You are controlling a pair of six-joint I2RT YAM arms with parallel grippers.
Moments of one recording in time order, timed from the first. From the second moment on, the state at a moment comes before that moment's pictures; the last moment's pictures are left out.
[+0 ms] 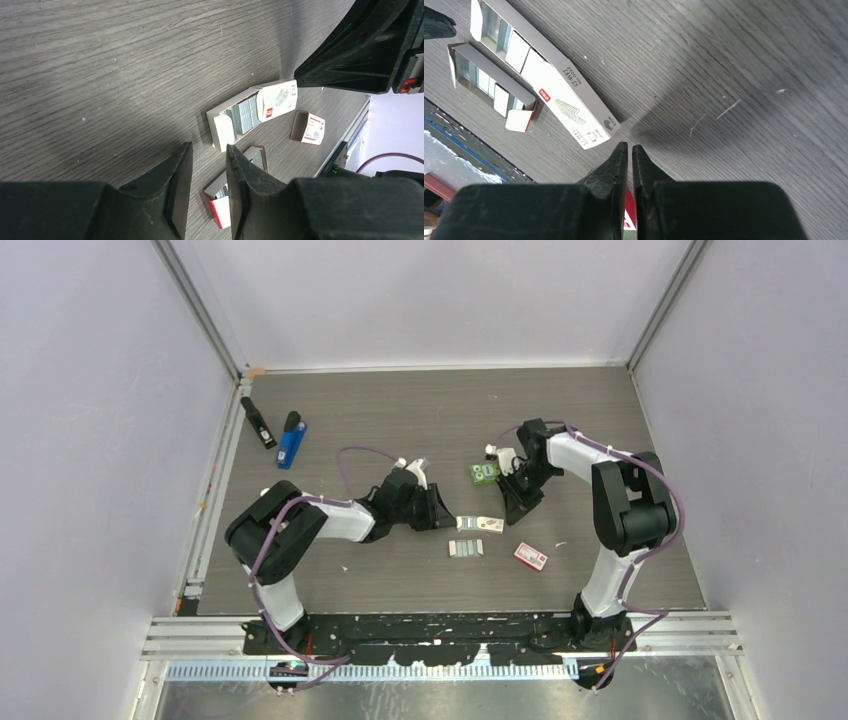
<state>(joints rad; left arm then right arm) -0.75 1.77 0.73 0.41 0.27 -0.84 0.24 1.83 1.16 -0.86 -0.43 -0.37</state>
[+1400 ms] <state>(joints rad) -0.76 1.82 0.77 0.44 0.29 -0.88 0.22 1.86 1.16 -0.87 -0.46 -0.36</state>
